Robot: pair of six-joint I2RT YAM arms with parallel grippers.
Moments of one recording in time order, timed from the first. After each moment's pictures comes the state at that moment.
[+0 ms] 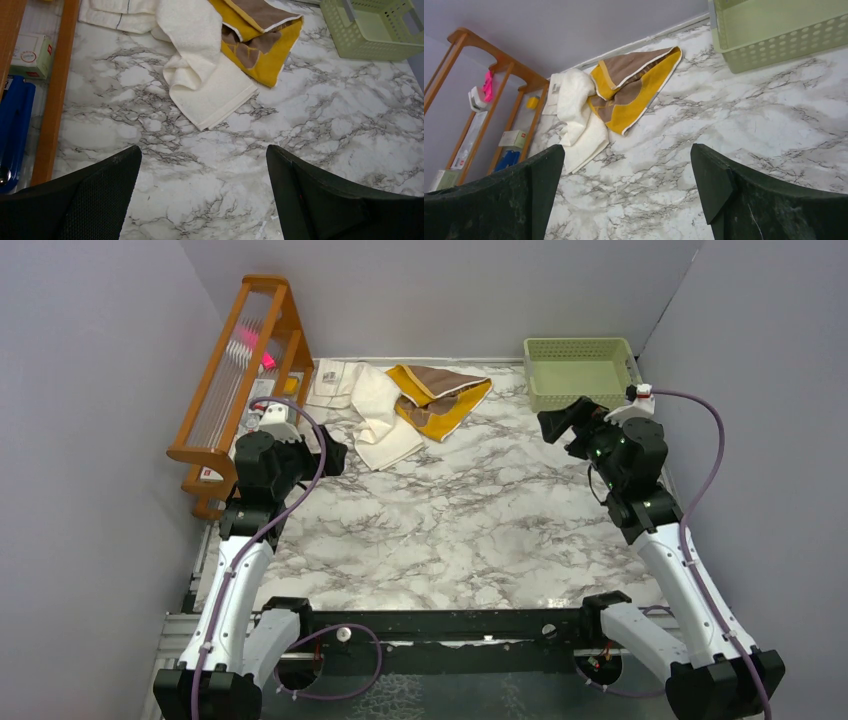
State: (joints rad) left arm -0.05 0.86 0.78 -0.24 0.23 -0.29; right arm 0.18 0.91 0.87 -0.12 -0.02 0.55
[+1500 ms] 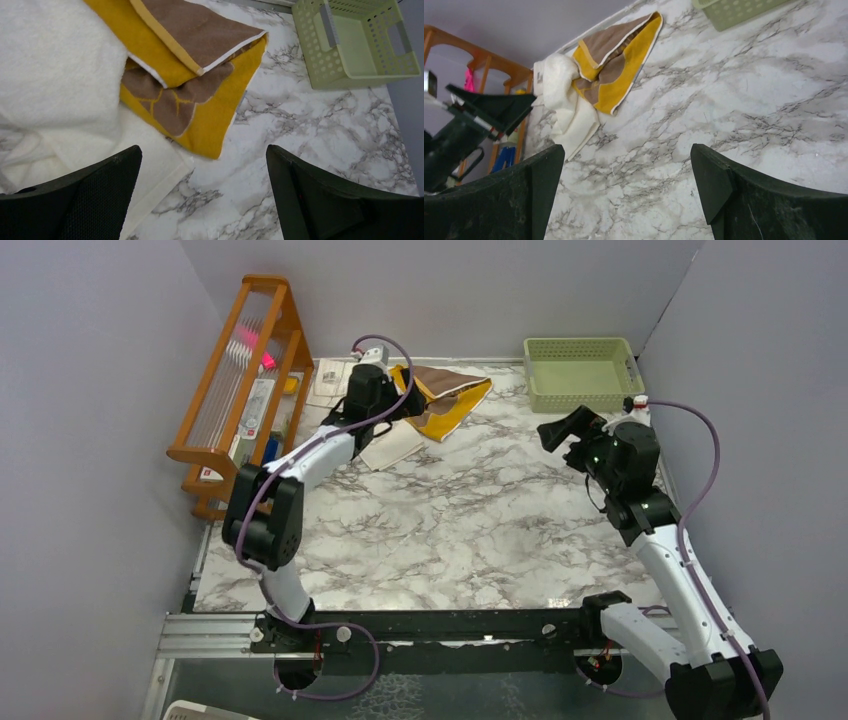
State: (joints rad) left arm -0.37 1.69 1.21 0.09 0.04 -0.51; right arm 0.19 0.89 0.84 -0.23 0.04 0.64
